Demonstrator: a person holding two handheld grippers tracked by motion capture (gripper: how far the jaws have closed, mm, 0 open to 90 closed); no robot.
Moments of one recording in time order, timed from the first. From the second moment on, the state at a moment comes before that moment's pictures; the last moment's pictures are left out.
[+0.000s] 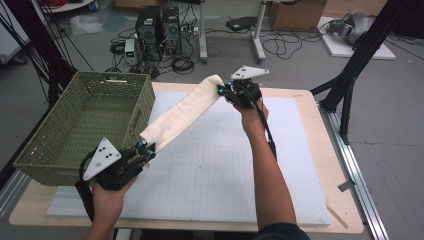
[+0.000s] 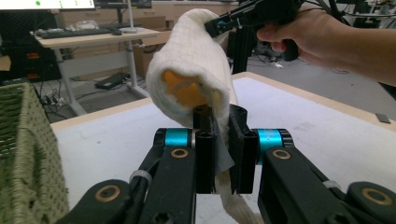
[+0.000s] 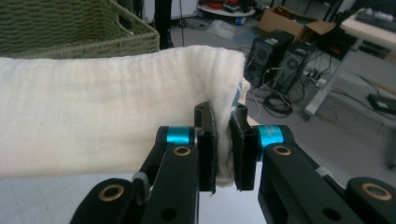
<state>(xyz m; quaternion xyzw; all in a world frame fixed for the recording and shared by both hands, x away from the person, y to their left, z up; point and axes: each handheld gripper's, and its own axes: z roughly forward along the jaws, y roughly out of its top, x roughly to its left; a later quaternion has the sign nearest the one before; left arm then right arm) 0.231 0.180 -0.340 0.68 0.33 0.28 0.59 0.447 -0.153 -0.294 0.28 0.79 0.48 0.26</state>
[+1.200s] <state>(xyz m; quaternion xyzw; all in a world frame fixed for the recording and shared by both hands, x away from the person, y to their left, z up) 0.218 0.245 -0.330 0.63 0.39 0.35 0.58 0.508 0.014 -0.255 0.19 0.82 0.49 0.24</state>
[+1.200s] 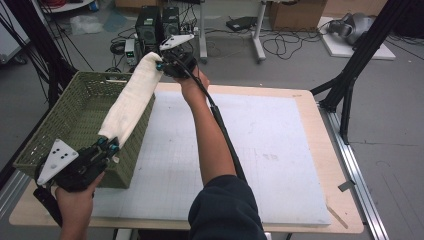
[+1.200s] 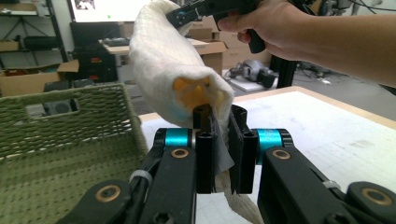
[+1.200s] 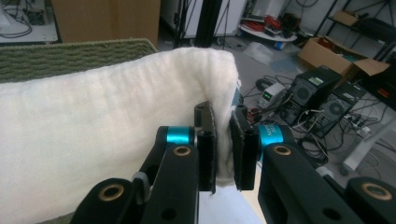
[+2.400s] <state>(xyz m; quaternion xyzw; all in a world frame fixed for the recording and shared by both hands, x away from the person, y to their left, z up) 0.213 0.298 -0.338 0.61 0.47 0.37 0.51 0.519 0.143 -0.286 0.16 0.84 0.47 0.21</state>
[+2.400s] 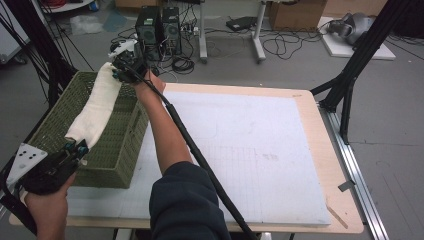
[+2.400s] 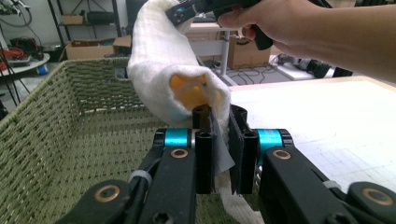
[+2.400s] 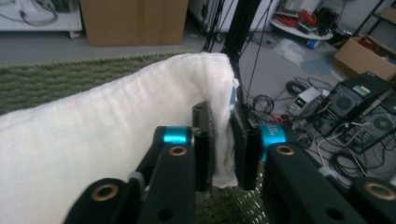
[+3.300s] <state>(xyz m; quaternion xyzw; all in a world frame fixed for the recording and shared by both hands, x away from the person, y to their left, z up) 0.215 0.295 -0.328 0.57 0.49 0.34 0.57 0.491 0.037 -0.258 0.19 0.84 0.48 0.19</state>
